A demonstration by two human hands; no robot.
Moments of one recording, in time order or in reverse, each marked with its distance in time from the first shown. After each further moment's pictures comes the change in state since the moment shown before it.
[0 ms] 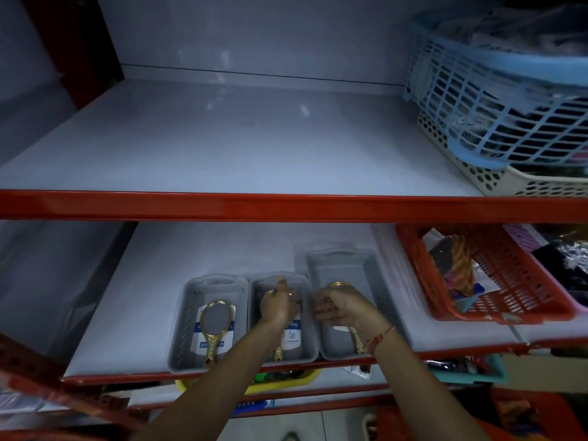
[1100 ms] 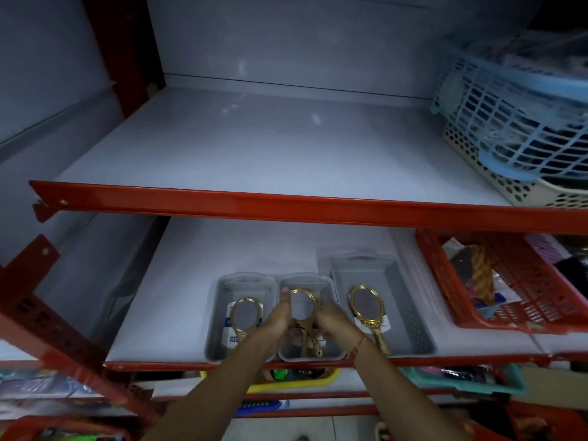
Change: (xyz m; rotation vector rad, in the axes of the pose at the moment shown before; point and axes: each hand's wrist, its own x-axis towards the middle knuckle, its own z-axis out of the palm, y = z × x) left_hand -0.016 -0.007 -0.058 0.044 -0.103 -0.110; right_hand -0.007 0.012 0.087 -0.336 0.098 -0.101
